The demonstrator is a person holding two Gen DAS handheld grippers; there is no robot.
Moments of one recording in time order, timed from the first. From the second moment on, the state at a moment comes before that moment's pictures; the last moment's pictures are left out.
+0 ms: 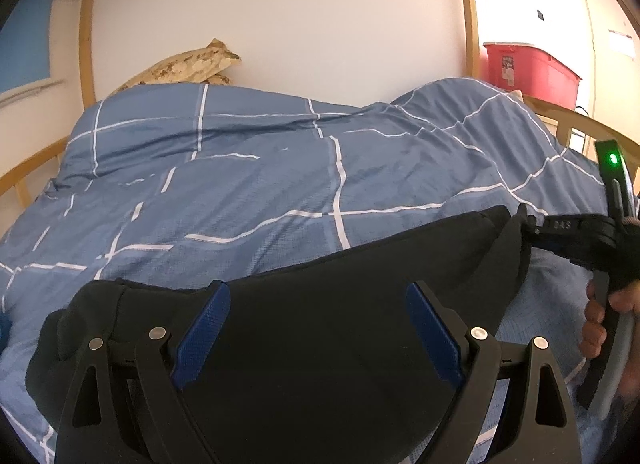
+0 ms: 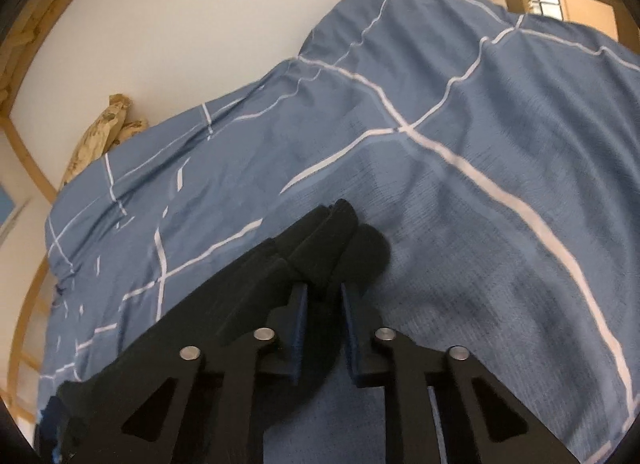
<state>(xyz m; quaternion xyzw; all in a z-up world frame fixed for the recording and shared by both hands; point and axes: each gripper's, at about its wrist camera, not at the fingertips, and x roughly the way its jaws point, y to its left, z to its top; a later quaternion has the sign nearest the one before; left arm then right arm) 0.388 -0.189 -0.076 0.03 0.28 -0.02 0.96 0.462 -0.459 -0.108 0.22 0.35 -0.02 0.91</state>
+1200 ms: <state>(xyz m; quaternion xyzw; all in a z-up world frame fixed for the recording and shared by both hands) 0.397 -0.189 -0.090 0.01 0.31 -0.05 0.95 0.444 -0.480 -0.114 0.27 0.31 -0.08 0.91</state>
